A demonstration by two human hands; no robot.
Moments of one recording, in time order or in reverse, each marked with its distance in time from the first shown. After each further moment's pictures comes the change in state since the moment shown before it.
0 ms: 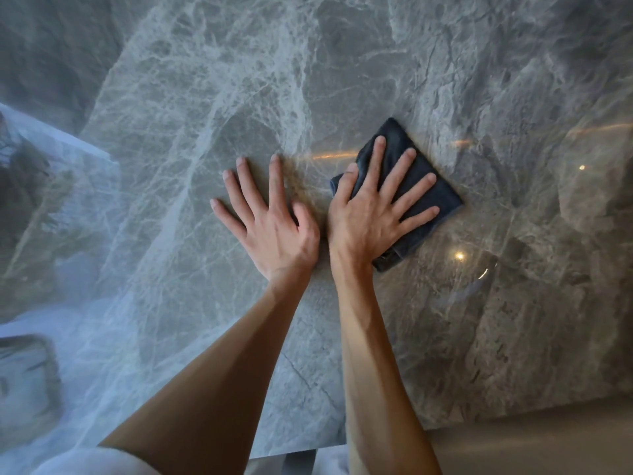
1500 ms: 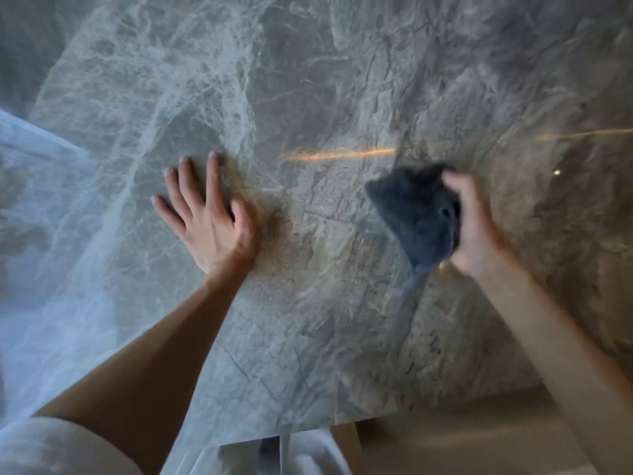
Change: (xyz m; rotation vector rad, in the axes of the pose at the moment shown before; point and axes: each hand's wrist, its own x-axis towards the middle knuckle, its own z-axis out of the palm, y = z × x) left_hand 0.003 -0.003 0.003 0.030 0.010 -0.008; right_hand 0.137 0.170 -0.078 1.290 -1.156 0.506
